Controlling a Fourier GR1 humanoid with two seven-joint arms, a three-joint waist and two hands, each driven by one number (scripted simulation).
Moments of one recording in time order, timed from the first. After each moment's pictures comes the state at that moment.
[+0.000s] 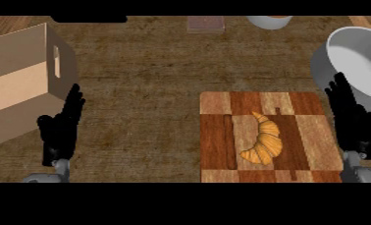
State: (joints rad) left arm -0.02 0.29 -0.11 -1.41 0.13 0.33 0.04; right arm -0.05 -0.36 -0.02 -1.45 -0.22 -0.27 0.07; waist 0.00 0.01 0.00
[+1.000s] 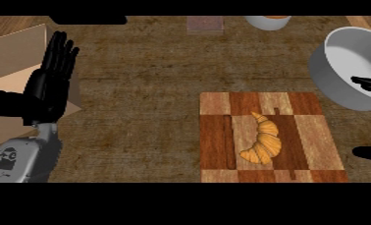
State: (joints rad) left arm -0.25 0.31 -0.02 -1.55 0.24 0.22 0.02; right arm -0.07 -0.79 -0.06 -1.40 -0.01 0.34 -0.73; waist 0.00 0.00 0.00
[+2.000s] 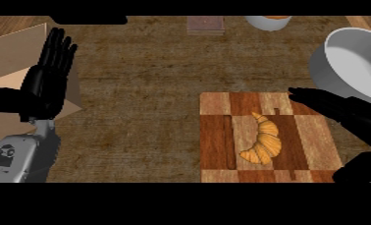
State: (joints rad) left arm -0.27 0.29 0.03 -1.54 0.23 0.17 0.03; right arm -0.09 -0.77 0.15 -1.77 0.34 0.47 -0.20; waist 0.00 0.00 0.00
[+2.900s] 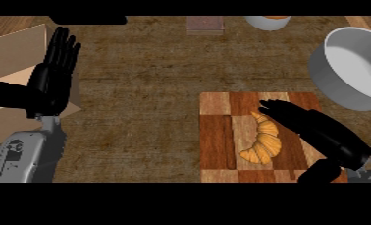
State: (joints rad) left arm -0.30 0.23 0.07 -1.49 0.18 0.13 0.02; right arm -0.05 -0.52 0.21 -1.74 0.63 0.46 -0.24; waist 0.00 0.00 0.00
